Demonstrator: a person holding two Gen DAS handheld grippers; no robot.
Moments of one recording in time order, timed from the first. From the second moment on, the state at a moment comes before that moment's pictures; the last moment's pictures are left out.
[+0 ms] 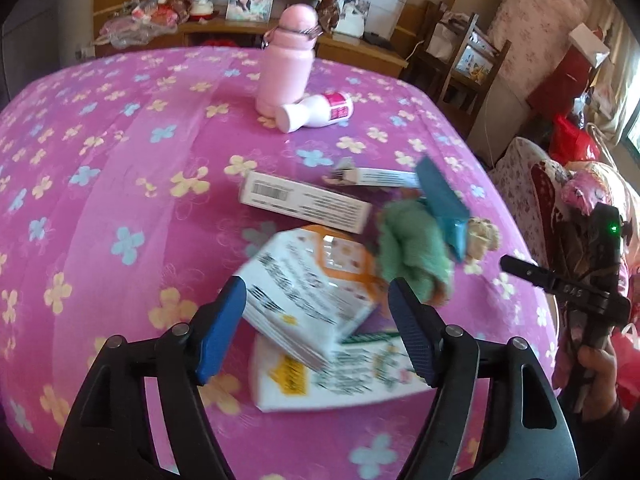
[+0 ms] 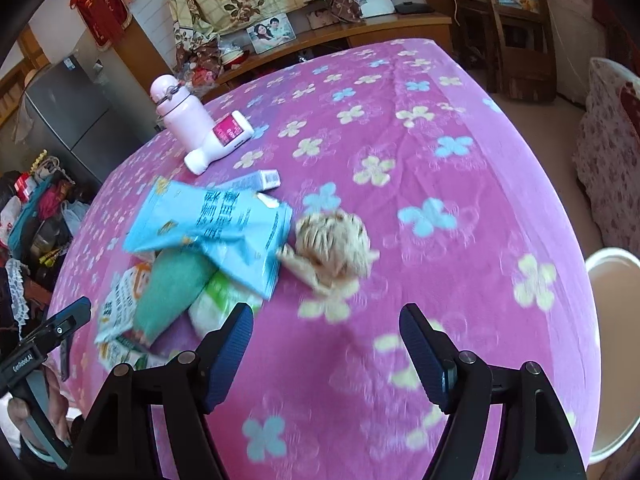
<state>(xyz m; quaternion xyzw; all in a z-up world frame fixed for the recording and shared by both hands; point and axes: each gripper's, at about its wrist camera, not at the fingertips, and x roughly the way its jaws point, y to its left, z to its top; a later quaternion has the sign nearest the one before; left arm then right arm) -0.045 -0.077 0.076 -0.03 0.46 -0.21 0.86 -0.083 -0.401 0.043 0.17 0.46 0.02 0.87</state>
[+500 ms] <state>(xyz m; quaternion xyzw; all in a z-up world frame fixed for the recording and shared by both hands) 0.017 -0.101 0.029 0.01 0.53 -0.27 0.80 -0.037 -0.402 0.027 0.15 0.46 0.02 0.87</state>
